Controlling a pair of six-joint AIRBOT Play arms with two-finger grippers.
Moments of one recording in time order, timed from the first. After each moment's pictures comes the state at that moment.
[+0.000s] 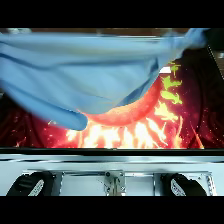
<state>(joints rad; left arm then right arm) -0.07 -0.48 1.27 0.80 -0.68 -1.32 -0.08 -0.91 1.62 -1.11 0.92 1.38</state>
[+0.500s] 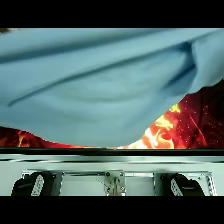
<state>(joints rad) 0.28 -0.40 1.44 0.94 -1.18 -1.42 -0.08 -0.67 1.66 -1.22 0.98 1.38</state>
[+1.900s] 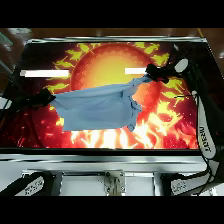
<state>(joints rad) 0.14 -1.12 0.85 0.86 -0.72 -1.46 0.06 -1.68 1.57 -1.10 0.85 1.68</state>
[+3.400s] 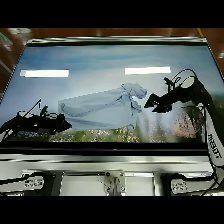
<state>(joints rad) 0.22 -1.43 0.66 0.72 -0.93 -1.36 -0.05 -1.57 1.24 -1.02 1.26 1.48</state>
